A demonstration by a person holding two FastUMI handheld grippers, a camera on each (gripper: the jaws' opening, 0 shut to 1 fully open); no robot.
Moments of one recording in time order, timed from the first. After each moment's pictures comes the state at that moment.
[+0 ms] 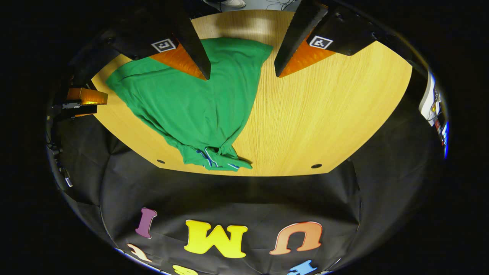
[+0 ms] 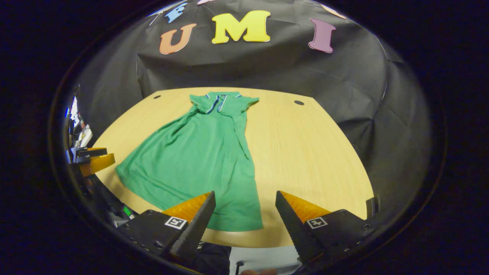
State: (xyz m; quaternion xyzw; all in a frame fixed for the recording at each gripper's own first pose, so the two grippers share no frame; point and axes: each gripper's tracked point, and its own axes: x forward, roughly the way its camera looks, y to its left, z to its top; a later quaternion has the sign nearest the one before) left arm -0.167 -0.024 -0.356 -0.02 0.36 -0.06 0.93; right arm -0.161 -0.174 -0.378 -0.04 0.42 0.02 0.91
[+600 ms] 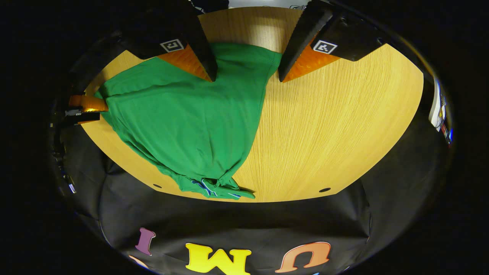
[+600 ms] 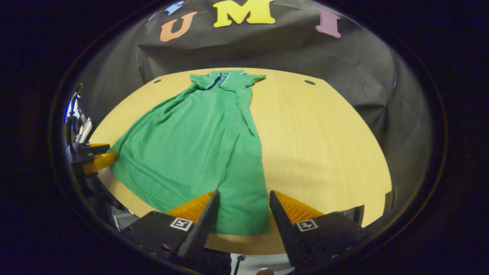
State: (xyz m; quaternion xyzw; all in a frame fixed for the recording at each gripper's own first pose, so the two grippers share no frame) left arm -0.171 -0.028 -0.405 0.02 0.42 -0.07 0.90; right arm -0.165 -0.164 -0.432 -0.01 0.47 0.05 0.88
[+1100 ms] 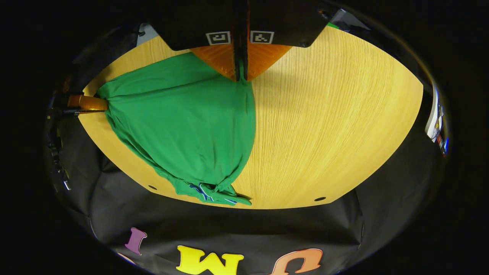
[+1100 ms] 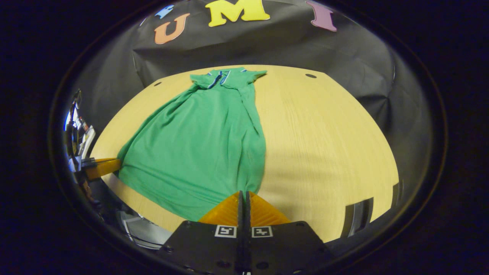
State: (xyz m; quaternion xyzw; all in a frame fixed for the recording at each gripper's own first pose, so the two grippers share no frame) left arm -0.184 -0.050 -0.401 -0.05 0.44 -0.06 0.89; right arm -0.169 -0.152 -0.428 0.01 0.48 0.06 0.87
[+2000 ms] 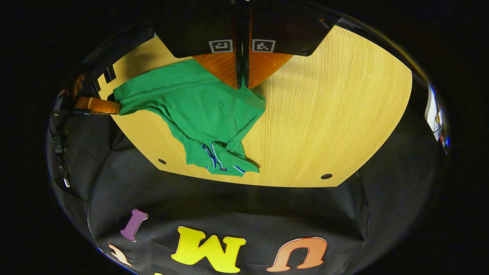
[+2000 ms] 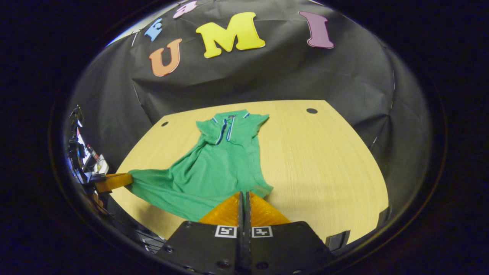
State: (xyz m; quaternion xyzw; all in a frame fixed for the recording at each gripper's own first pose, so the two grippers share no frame) left arm -0.093 -0.053 -0.290 -0.06 0.36 -0.06 0.93; right arm -0.069 -0.149 -0.306 0.06 0.39 0.07 0.92
